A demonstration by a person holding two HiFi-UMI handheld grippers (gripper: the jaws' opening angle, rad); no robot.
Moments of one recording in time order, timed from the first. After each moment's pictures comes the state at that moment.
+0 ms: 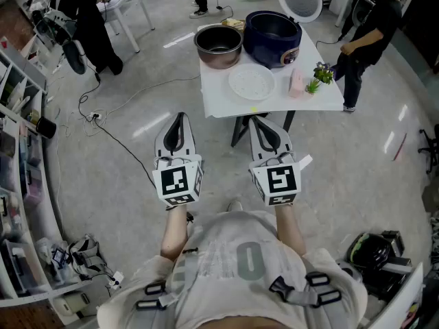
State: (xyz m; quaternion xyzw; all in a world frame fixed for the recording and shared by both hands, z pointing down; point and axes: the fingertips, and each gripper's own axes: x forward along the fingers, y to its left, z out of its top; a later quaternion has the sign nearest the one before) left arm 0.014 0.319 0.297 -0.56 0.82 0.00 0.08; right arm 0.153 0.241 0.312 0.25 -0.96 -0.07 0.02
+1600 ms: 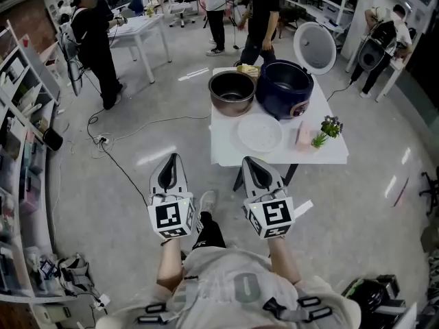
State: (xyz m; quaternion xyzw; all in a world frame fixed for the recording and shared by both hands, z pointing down) left arm -0.040 0.315 0.303 -0.51 0.86 -0.01 0.08; right arm 0.104 0.215 0.313 0.20 -0.98 -0.02 0.00
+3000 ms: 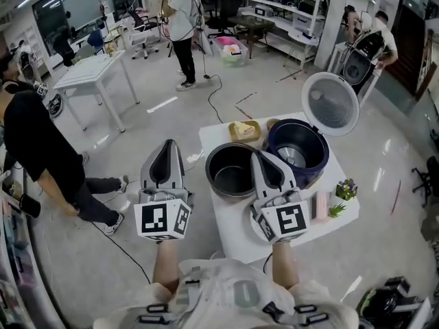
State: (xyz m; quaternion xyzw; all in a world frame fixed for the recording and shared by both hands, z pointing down) left arm -0.314 0.004 0.163 -0.62 0.76 0.12 0.15; right arm -0.148 -0.067 0.194 0.30 -0.95 -0.09 -0.09
